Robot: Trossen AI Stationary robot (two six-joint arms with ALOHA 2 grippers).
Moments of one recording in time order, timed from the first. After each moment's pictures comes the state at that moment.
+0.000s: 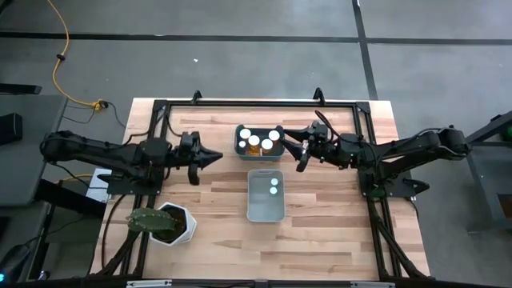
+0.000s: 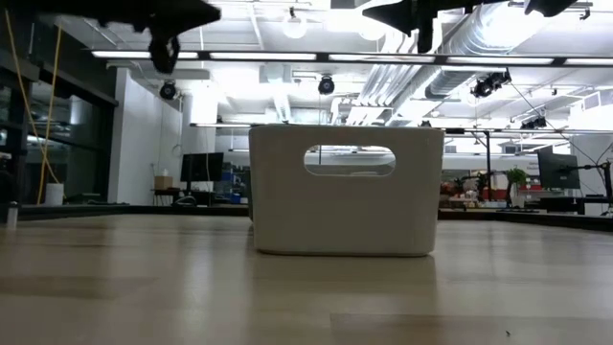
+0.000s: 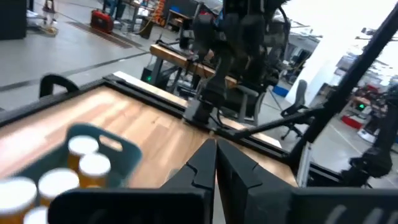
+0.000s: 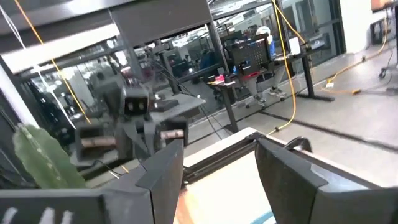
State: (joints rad) left arm 0.05 0.78 0.46 0.27 -0.19 -0.39; right arm 0.06 1.15 0.68 0.58 0.41 0.27
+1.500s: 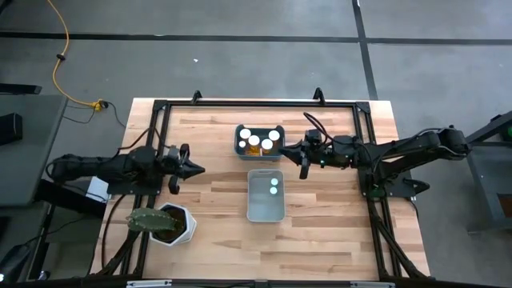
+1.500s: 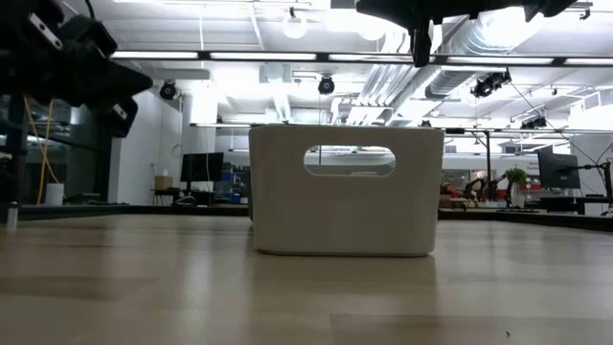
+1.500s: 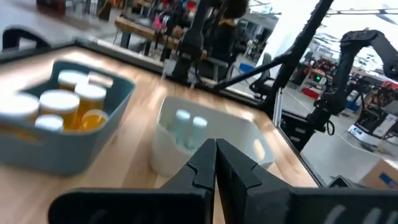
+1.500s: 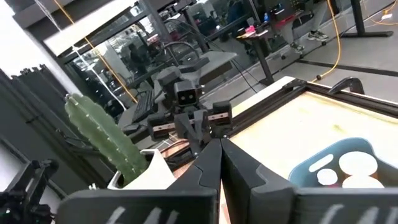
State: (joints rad) left arm 0.15 0.15 0.01 0.07 0.10 -0.34; right arm 0.06 1.15 0.68 0.45 0.22 0.50
